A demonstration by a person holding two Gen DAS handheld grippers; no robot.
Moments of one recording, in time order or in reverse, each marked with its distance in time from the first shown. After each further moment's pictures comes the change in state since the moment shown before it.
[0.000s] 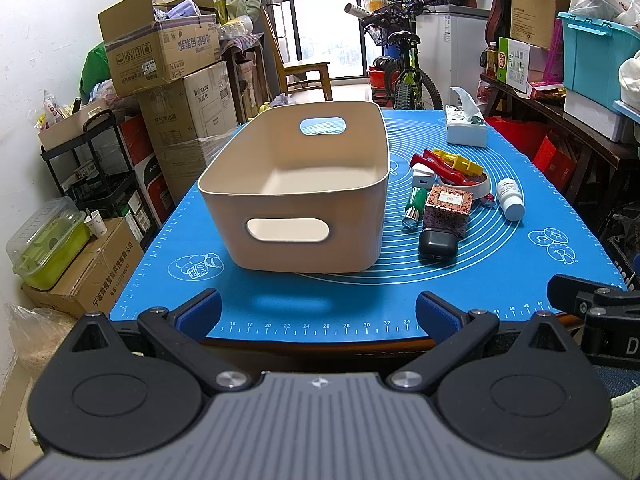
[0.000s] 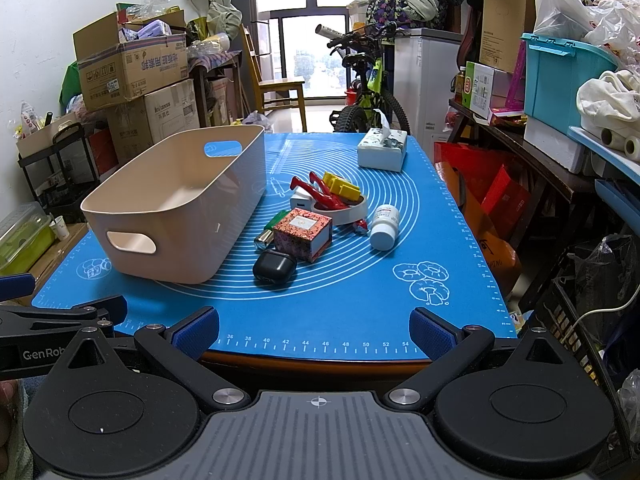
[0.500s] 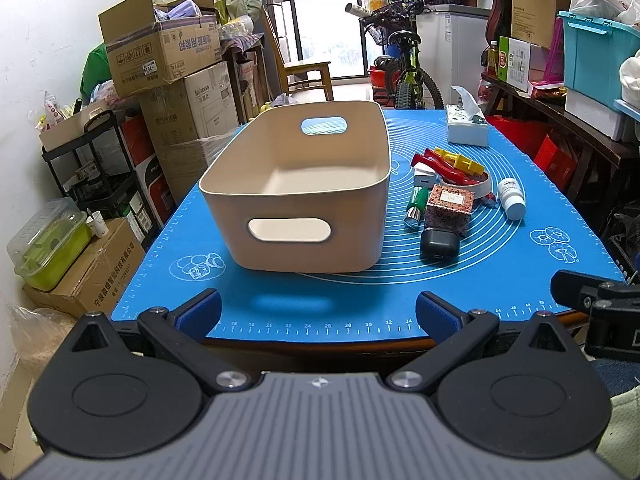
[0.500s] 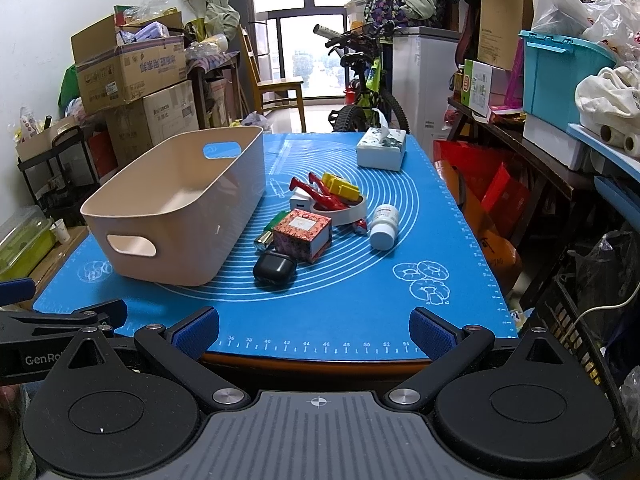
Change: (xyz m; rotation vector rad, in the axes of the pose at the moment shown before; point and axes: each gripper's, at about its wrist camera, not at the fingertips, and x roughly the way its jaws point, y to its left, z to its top) left arm -0.002 0.000 0.000 0.003 0.000 0.001; right arm -0.001 0.000 0.001 0.010 -0.003 -0.003
